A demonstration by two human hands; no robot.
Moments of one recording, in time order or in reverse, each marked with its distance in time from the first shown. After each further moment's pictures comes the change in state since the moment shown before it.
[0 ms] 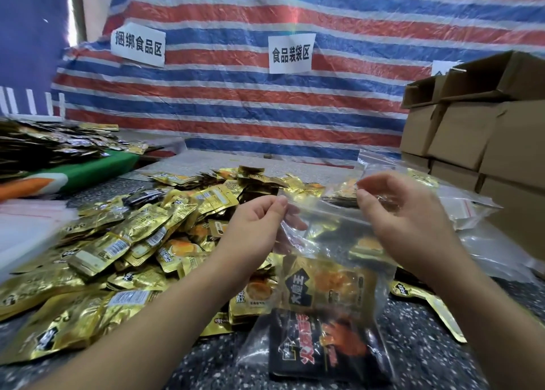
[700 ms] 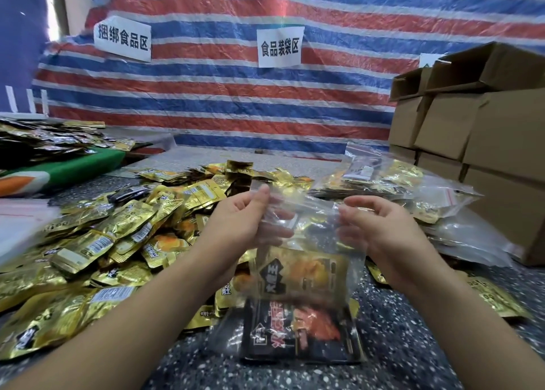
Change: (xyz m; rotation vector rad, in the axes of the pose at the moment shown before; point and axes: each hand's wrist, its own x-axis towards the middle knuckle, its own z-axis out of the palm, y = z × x) left_hand 0.000 0.003 -0.002 -0.197 -0.015 -0.138; right_hand -0.013 0.020 0.014 0.703 -0.102 0.580
